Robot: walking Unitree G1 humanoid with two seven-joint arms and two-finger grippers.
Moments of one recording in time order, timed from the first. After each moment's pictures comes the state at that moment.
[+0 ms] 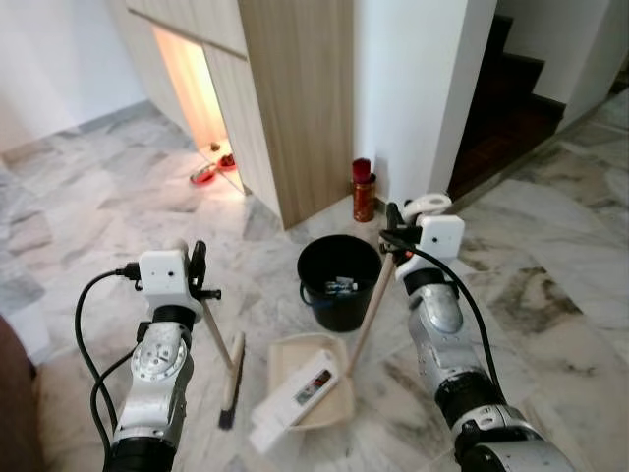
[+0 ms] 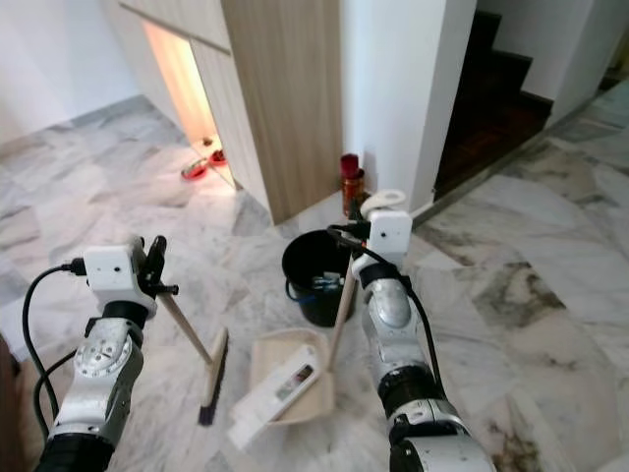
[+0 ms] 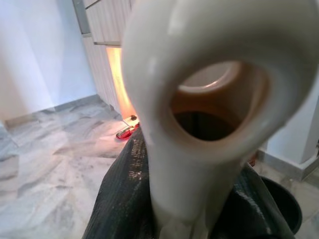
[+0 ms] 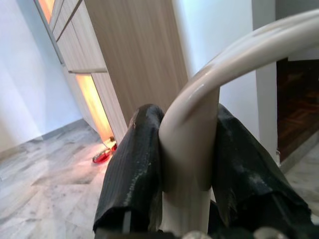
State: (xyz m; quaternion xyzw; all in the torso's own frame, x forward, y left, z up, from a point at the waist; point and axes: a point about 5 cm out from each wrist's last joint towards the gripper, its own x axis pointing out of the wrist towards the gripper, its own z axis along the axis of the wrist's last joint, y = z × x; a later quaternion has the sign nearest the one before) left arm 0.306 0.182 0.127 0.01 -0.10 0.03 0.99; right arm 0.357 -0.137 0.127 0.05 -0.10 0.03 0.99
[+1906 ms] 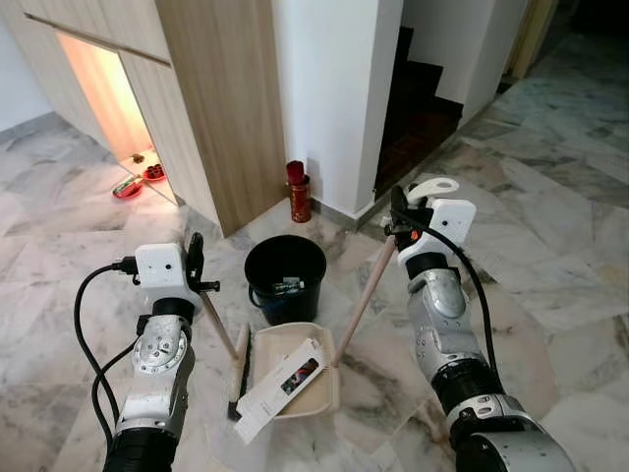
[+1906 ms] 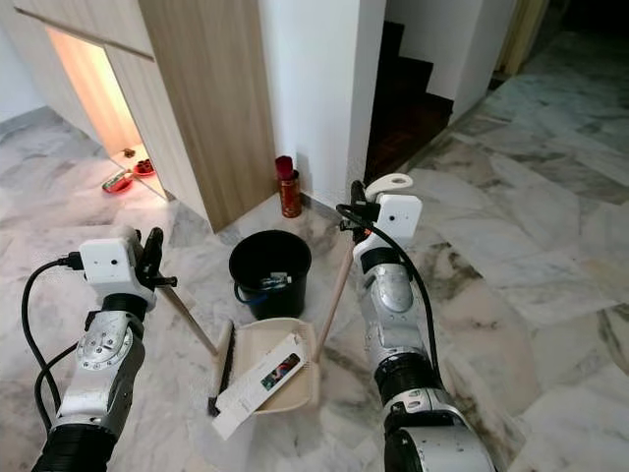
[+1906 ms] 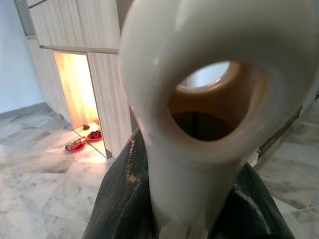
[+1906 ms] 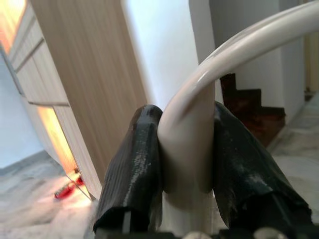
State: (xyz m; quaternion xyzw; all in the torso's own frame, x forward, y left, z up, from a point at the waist) left arm 0.311 0.189 0.133 0.01 -0.12 0.06 0.99; right arm 0.366 -0.120 0.159 0.08 -0.14 0.06 0.98
